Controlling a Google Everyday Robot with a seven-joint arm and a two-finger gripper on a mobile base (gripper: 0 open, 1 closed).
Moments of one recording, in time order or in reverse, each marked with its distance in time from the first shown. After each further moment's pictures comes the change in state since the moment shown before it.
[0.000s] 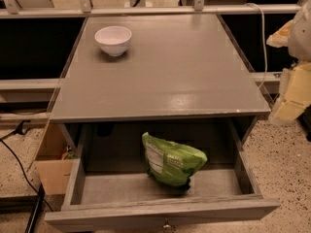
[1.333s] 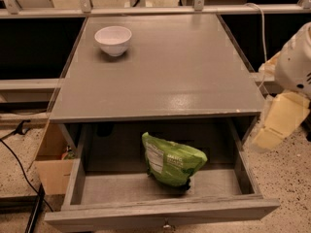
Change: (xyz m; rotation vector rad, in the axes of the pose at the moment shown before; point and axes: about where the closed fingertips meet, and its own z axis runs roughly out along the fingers) arm -0.013 0.051 0.021 -0.081 -0.054 0.151
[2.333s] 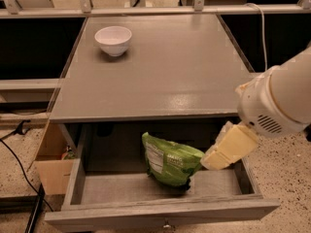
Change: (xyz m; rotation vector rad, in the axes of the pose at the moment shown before) arm -0.033 0.033 0.049 0.083 -0.153 0.137
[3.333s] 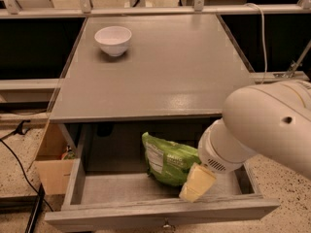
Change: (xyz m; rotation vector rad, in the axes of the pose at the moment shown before) arm 0.039 0.039 0.132 -0.069 0.150 -0.056
